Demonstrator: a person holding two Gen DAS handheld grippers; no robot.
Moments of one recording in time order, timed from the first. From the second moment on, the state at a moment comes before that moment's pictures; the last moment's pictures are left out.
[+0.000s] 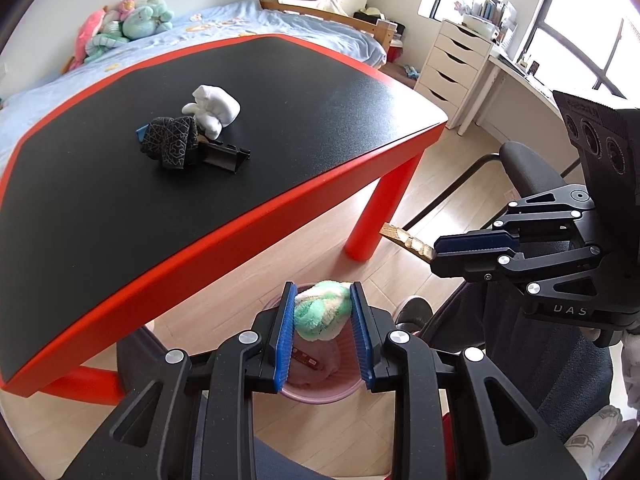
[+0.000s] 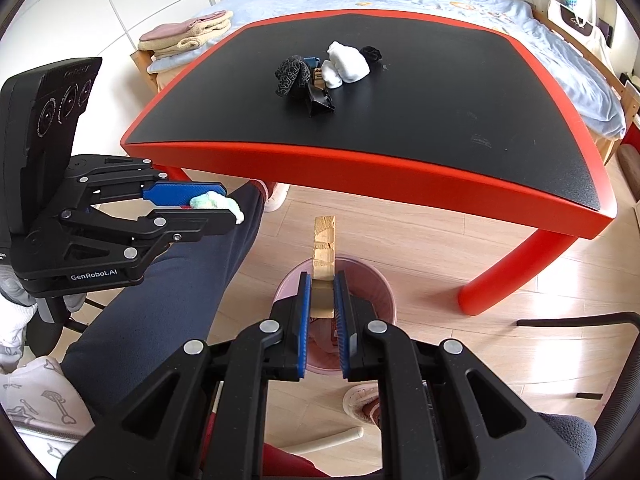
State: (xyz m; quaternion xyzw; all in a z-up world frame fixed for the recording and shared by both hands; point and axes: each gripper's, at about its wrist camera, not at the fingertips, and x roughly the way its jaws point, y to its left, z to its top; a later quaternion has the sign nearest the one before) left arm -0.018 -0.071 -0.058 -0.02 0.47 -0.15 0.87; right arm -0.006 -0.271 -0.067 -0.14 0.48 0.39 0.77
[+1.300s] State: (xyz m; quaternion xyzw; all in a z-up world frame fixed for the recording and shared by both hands) left arm -0.002 -0.020 -0.037 -0.04 0.44 -0.09 0.89; right arm 0.014 -0.263 -0.048 -0.13 0.46 0.39 0.79
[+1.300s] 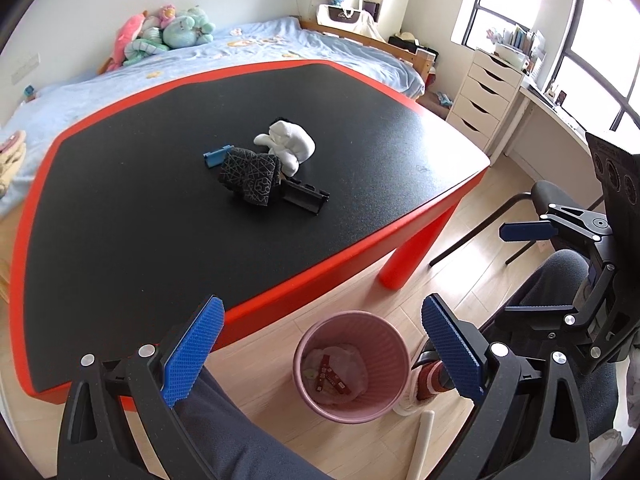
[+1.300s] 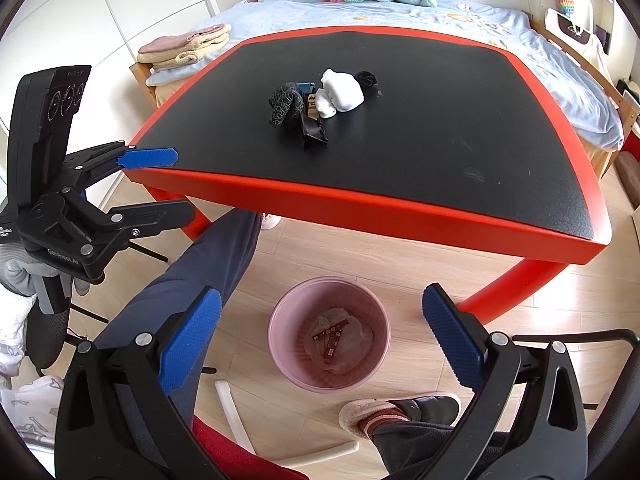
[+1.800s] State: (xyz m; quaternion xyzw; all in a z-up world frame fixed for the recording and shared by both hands) left arm 0.053 0.018 -0.015 -0.02 0.43 -0.09 0.90; right arm 0.058 -0.212 -0.026 -0.16 0.43 0.41 0.79
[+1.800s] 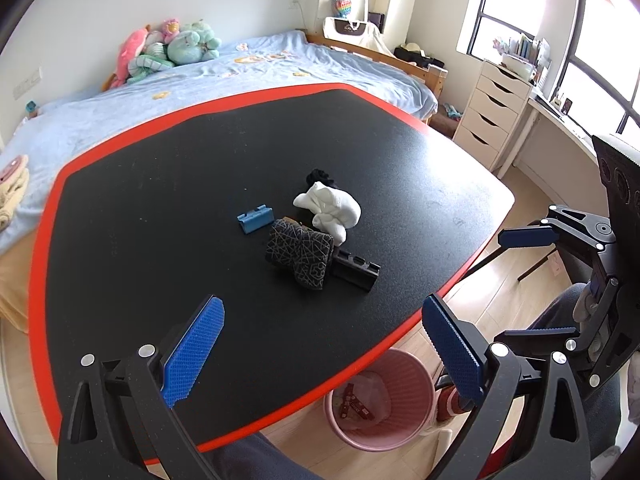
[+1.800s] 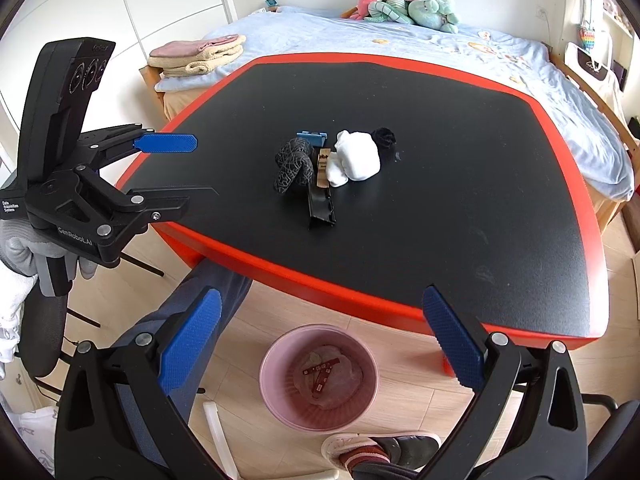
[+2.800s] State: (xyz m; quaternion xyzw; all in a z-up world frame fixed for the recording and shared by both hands) left arm 0.121 0.034 -0.058 -0.03 0.46 -0.14 0.87; right arm 0.102 -0.137 -0.072 -0.21 0.44 0.43 0.76
